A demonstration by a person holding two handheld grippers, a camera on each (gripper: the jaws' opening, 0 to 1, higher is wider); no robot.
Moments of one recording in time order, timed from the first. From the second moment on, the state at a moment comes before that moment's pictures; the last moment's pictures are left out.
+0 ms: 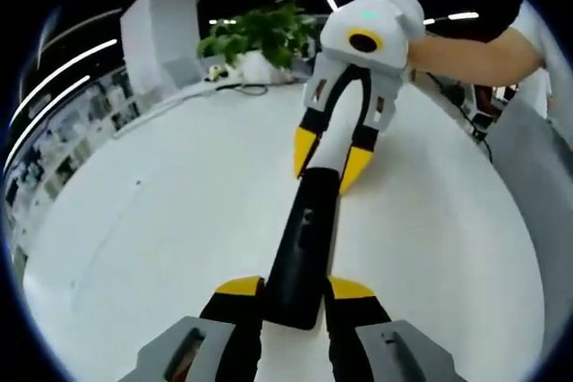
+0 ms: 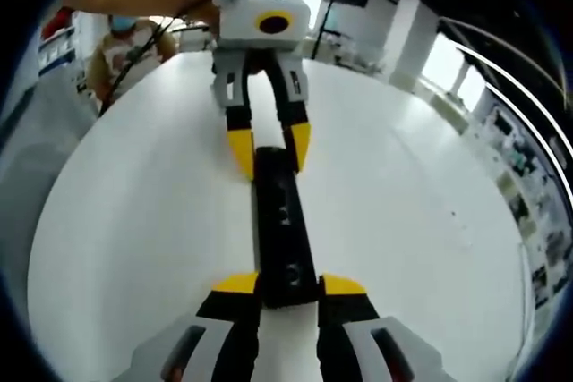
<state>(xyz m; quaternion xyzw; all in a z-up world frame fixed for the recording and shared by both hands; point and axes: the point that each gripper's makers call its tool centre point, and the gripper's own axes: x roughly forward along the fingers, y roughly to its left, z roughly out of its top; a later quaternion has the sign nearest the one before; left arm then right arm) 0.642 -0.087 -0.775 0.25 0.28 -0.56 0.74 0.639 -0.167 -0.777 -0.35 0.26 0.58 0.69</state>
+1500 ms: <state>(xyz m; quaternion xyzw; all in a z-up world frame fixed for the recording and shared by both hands) 0.643 -0.084 -0.765 0.23 0.25 -0.55 0.76 0.635 -0.164 -0.768 -0.30 0.26 0.57 0.72</state>
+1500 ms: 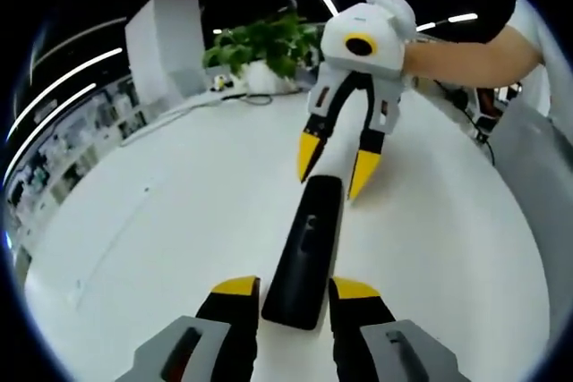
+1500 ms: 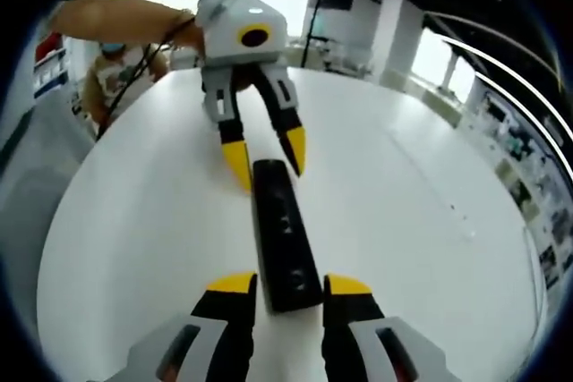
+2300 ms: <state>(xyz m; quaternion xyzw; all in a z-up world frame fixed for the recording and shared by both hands) 0.632 -0.078 -0.750 0.14 0.24 -0.45 0.85 0.635 -0.176 -0.757 -0.20 0.24 0.48 0.82</state>
